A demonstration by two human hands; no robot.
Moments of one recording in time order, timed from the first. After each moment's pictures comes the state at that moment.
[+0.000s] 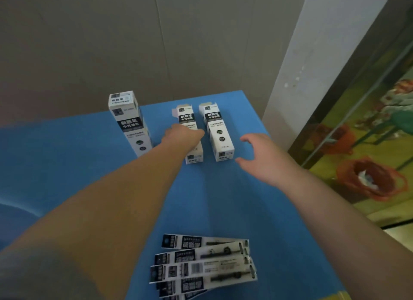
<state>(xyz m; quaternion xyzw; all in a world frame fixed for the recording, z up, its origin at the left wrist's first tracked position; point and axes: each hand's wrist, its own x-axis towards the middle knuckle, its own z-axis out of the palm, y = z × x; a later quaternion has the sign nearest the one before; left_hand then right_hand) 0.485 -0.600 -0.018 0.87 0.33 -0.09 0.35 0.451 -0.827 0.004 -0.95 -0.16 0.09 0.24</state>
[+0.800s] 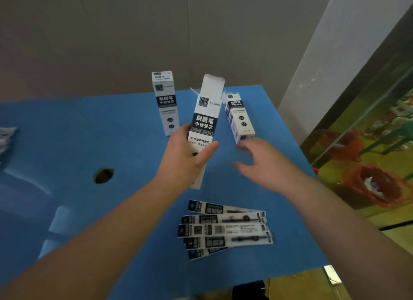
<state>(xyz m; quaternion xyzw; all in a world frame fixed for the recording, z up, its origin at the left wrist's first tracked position) 0.307 -0.597 0.009 0.85 0.12 0.12 0.51 0.383 -0.796 0.003 -0.93 -0.25 0.10 0.24</state>
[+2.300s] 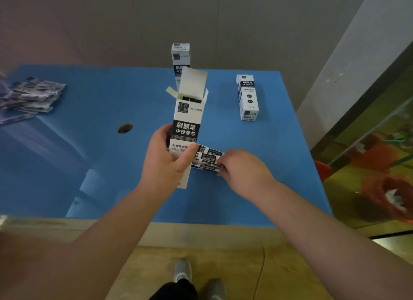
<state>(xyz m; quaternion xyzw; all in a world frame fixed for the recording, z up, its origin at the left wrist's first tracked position) 0.180 -0.654 0.010 0.79 0.22 0.23 0.52 0.298 -0.811 -0.024 -0.89 -0.44 0.07 0.10</state>
